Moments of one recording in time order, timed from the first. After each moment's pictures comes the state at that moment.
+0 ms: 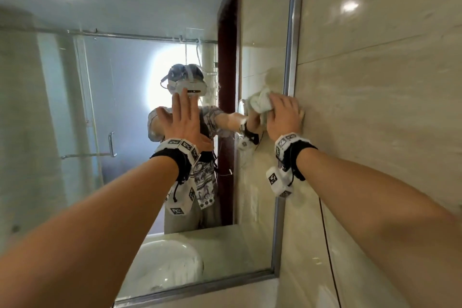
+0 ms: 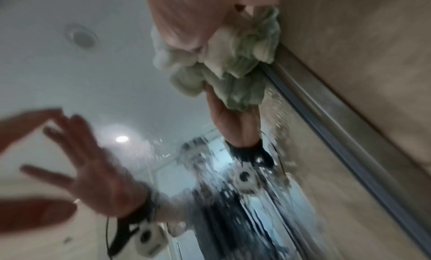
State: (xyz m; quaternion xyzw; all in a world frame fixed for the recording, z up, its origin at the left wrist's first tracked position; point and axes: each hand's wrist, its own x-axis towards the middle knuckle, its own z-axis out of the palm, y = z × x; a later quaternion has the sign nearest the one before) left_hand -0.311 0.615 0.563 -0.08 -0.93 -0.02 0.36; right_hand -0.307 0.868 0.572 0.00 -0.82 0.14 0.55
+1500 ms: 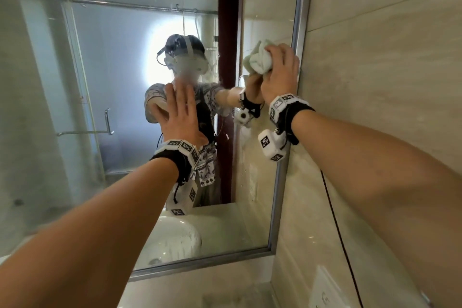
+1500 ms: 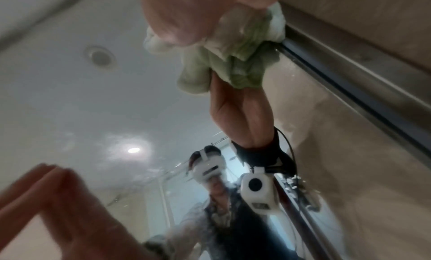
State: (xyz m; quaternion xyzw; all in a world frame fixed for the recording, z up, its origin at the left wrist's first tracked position) left_hand -0.335 0.624 0.503 -0.06 -0.92 -0.06 0.39; right_hand -0.314 0.841 0.600 0.05 -0.78 0.25 0.58
